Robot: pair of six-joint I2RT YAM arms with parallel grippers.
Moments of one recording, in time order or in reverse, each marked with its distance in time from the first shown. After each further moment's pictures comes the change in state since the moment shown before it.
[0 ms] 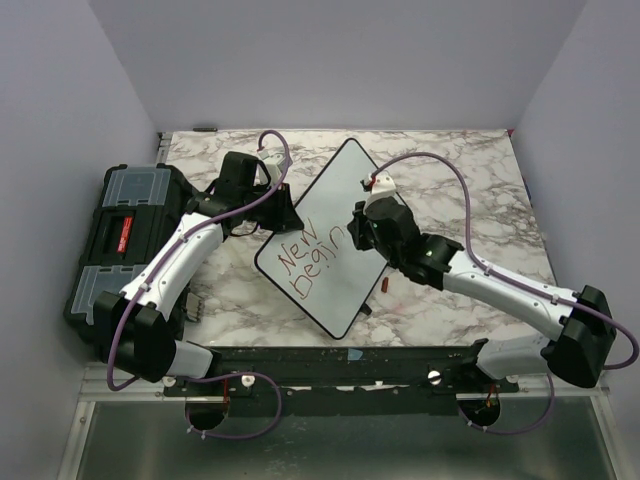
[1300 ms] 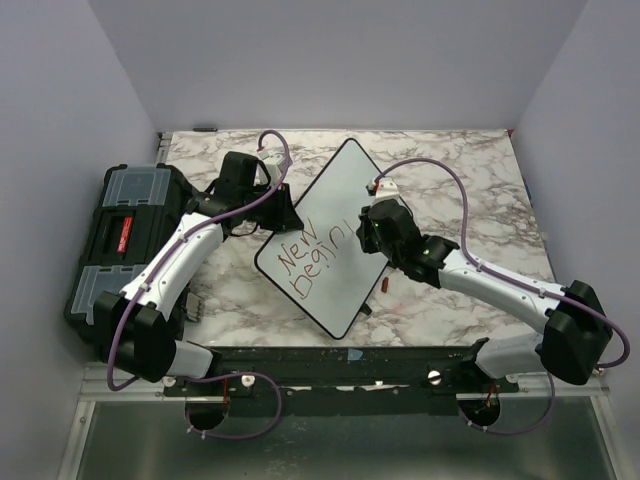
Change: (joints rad) left arm 0.000 0.000 0.000 -0.001 0.000 0.000; right arm -0.075 0.037 -0.074 0.038 -0.046 0.002
